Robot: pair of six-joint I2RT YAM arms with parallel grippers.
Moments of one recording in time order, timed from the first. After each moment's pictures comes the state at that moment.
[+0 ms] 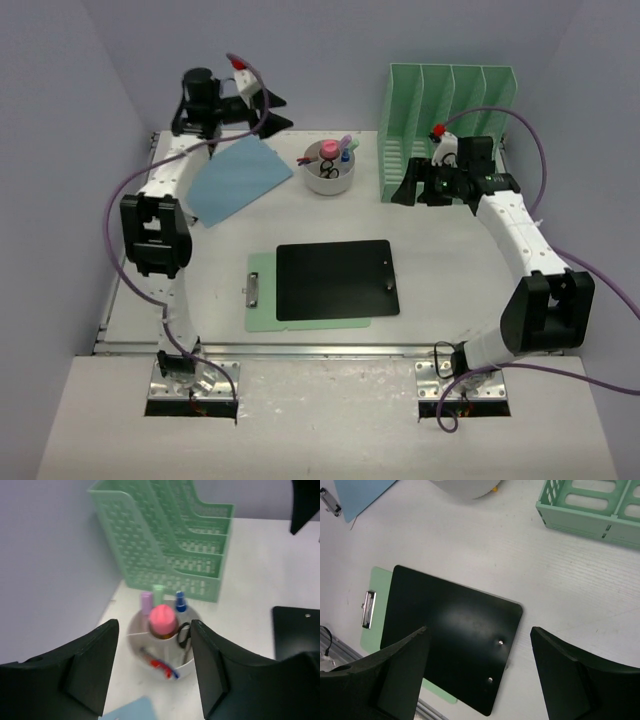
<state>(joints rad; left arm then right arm) -0.10 2.12 1.81 0.23 1.16 0.18 0.05 1.50 1.23 -0.52 -0.46 0.12</state>
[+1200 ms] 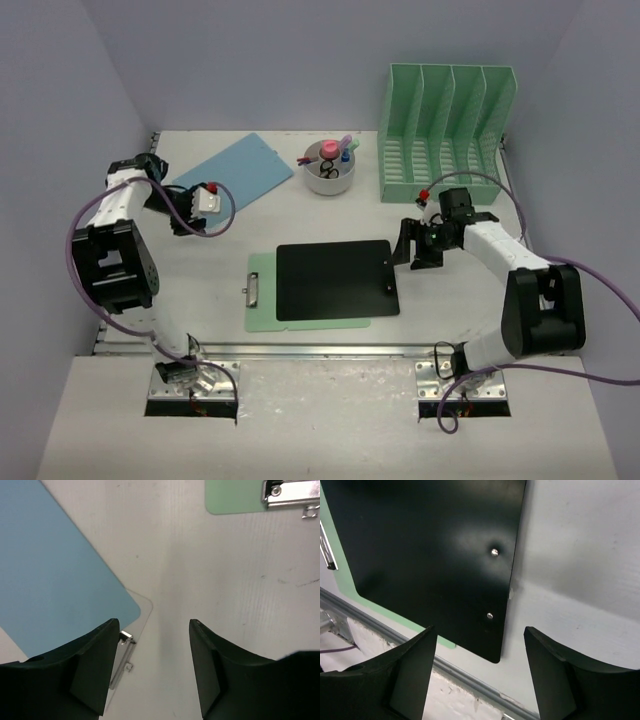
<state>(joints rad) 0.29 1.79 1.47 -1.19 0.67 1.84 0.08 1.47 0.86 -0.55 -0.49 0.16</state>
